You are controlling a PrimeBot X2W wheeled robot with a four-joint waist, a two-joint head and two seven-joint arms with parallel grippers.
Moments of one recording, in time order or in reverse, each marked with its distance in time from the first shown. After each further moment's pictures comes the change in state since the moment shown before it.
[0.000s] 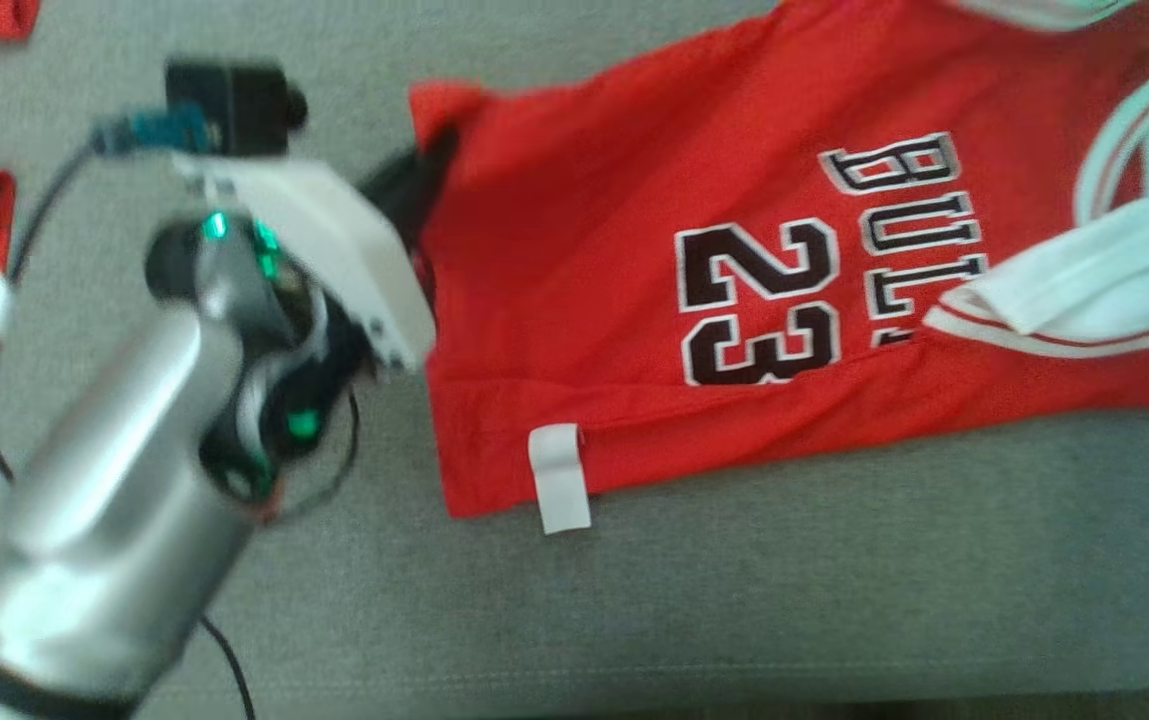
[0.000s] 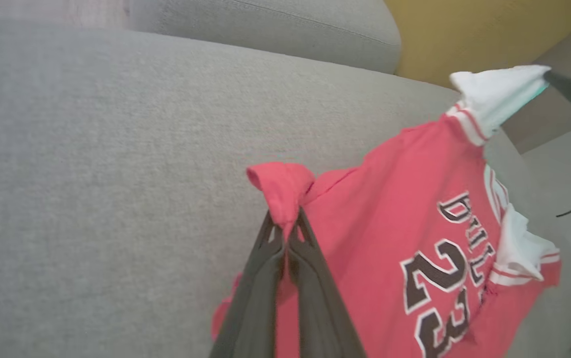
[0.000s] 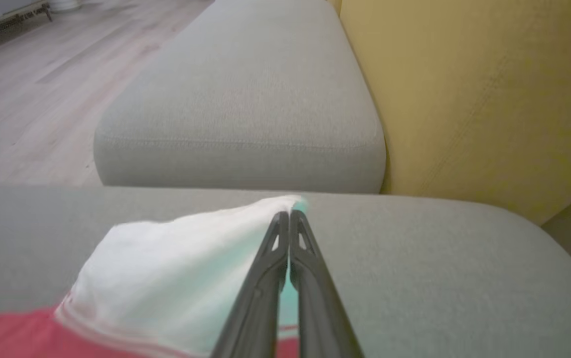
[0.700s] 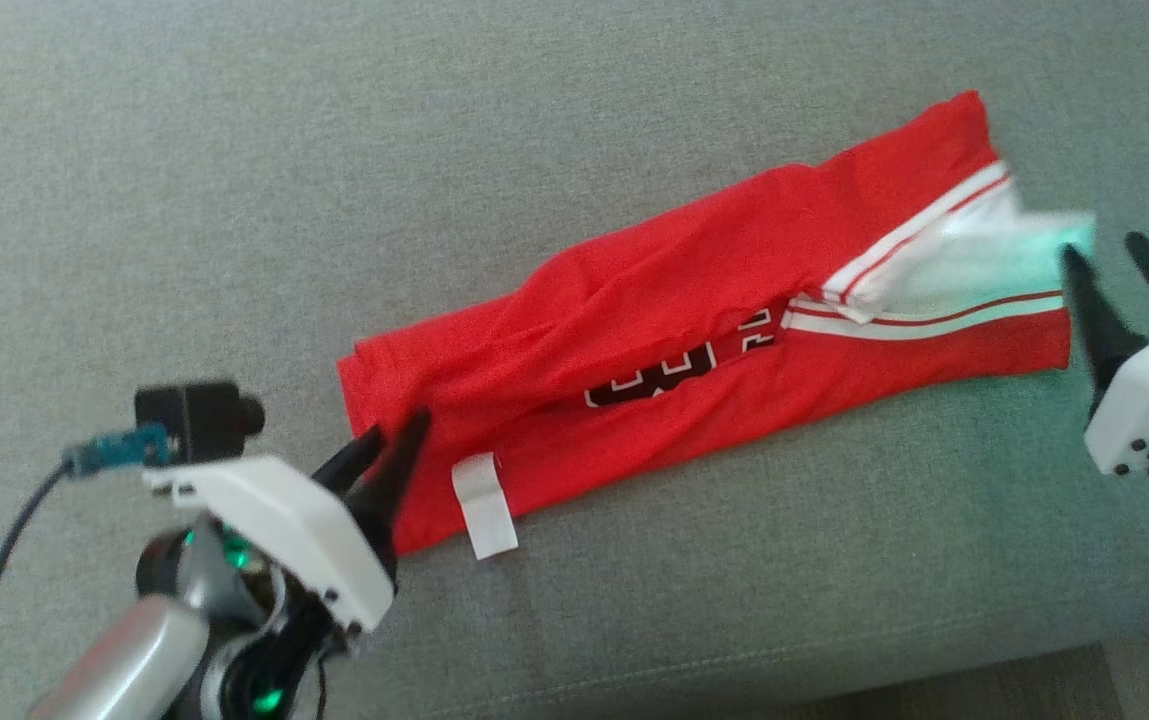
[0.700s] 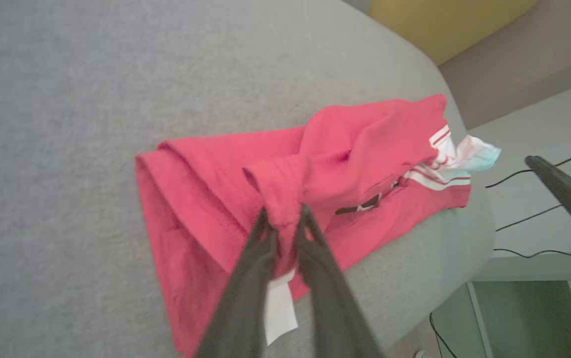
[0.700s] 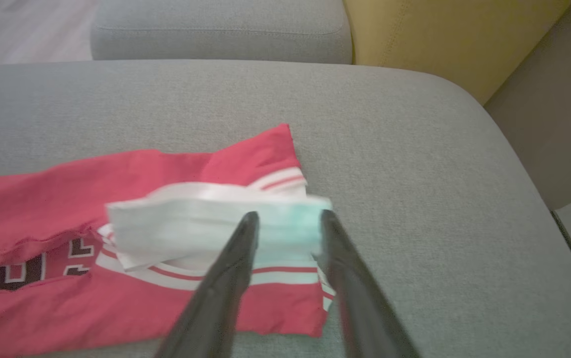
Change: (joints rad) left arm 0.488 0.122 0.066 -0.316 -0.109 0.148 -0.063; right arm 0.655 0.063 -0.067 -0.559 0.026 0.000 0.212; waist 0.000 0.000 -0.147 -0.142
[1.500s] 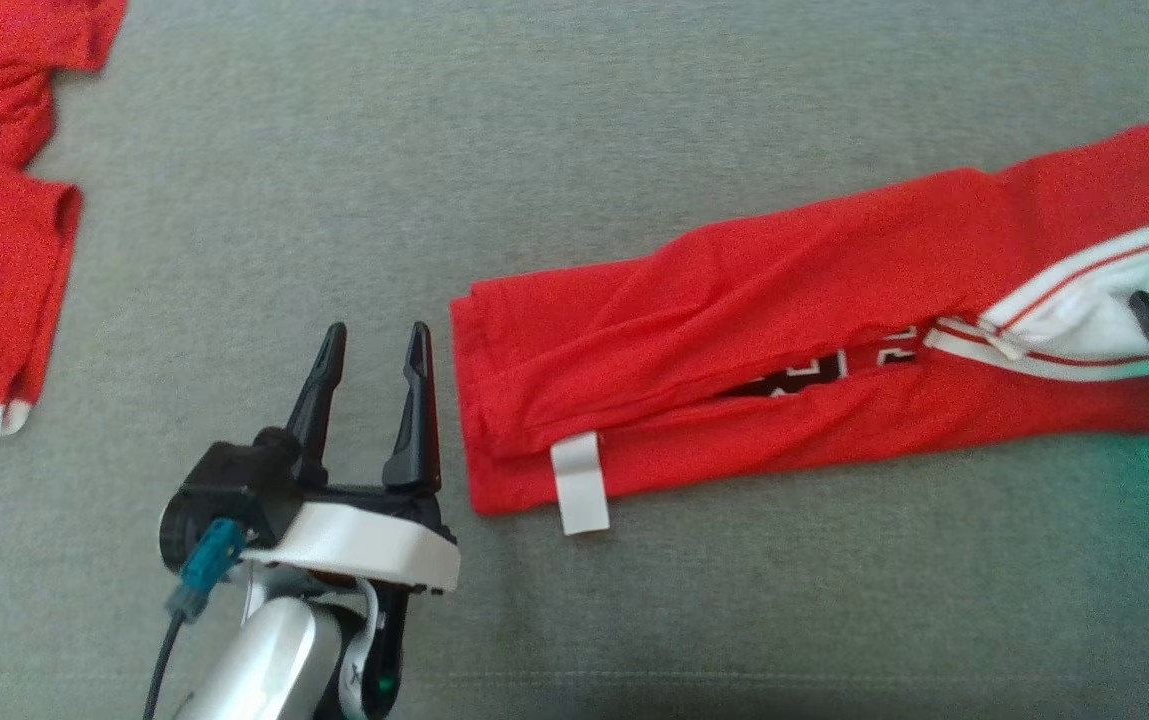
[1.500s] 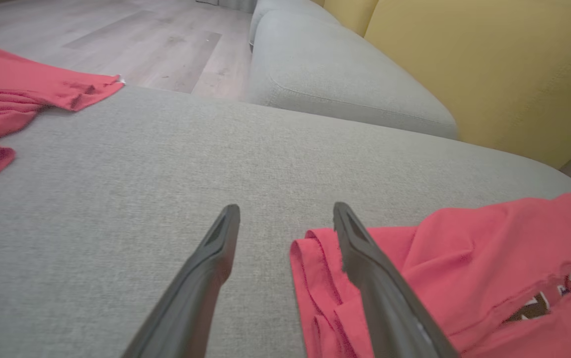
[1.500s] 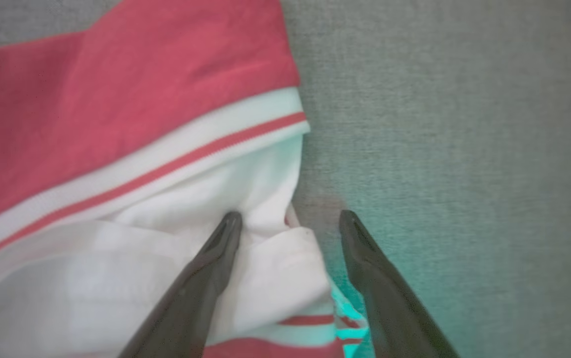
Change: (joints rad) left arm 0.025 -0.283 0.061 0.276 0.553 -0.078 -0.495; right arm -0.191 -0.066 -0.091 0.366 0.002 0.000 0.286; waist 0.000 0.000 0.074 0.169
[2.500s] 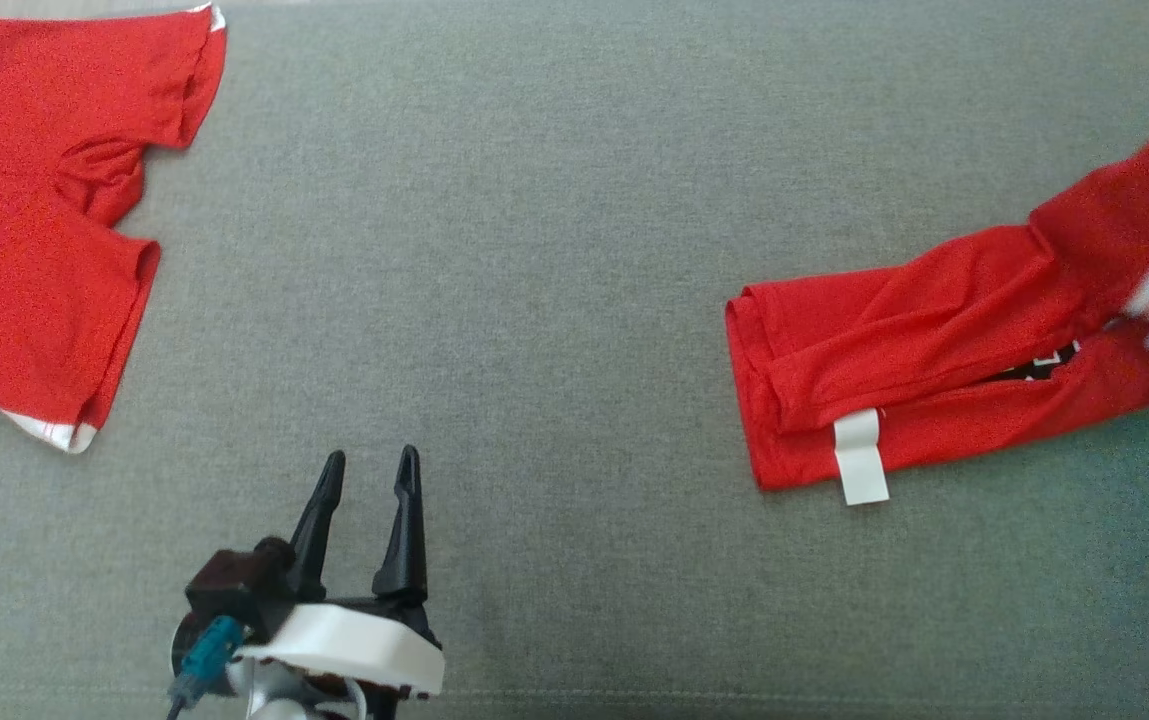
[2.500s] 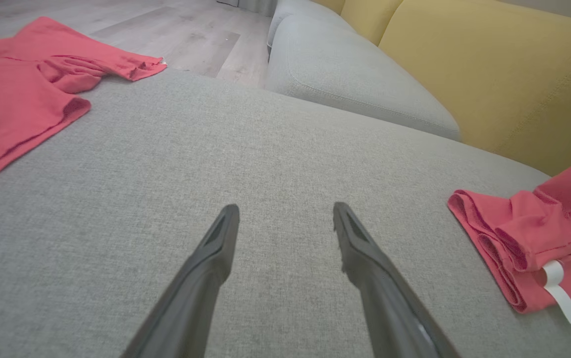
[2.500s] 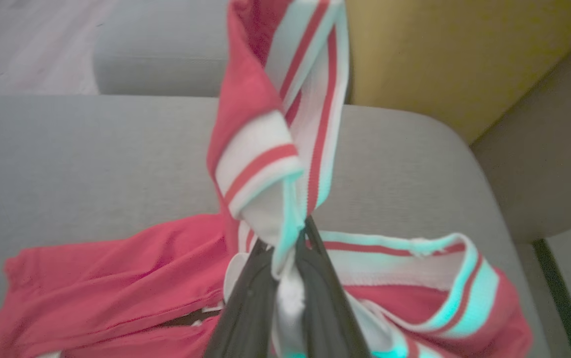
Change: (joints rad) left arm 0.207 -0.170 0.219 0.125 0.129 -0.234 0.000; right arm 0.062 -0.151 -0.041 -0.257 0.153 0.000 -0.035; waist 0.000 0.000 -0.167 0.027
